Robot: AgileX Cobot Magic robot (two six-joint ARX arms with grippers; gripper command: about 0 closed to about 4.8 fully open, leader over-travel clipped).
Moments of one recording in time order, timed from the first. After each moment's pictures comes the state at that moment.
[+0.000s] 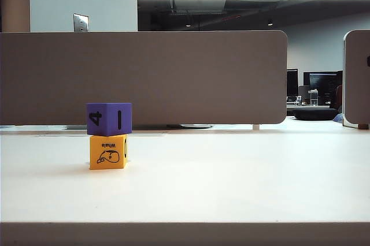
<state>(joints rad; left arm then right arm) -0.36 0.00 0.00 -0.02 0.02 -0.02 0.51 0.00 0.01 -0.05 0.14 -0.01</state>
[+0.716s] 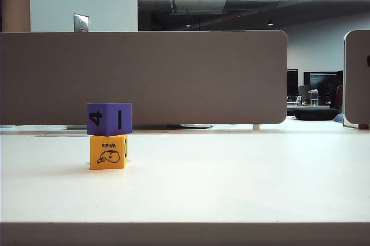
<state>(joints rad) -0.36 0.00 0.00 -0.04 0.02 -0.02 0.51 0.00 0.01 -0.05 0.14 -0.01</state>
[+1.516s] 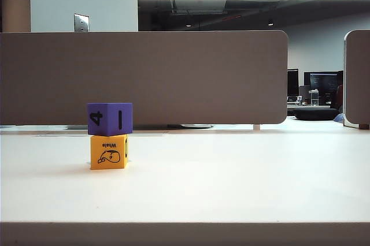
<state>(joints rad) -0.12 0.00 0.00 -0.04 0.02 -0.02 0.07 0.00 0.01 -0.05 0.13 -0.01</state>
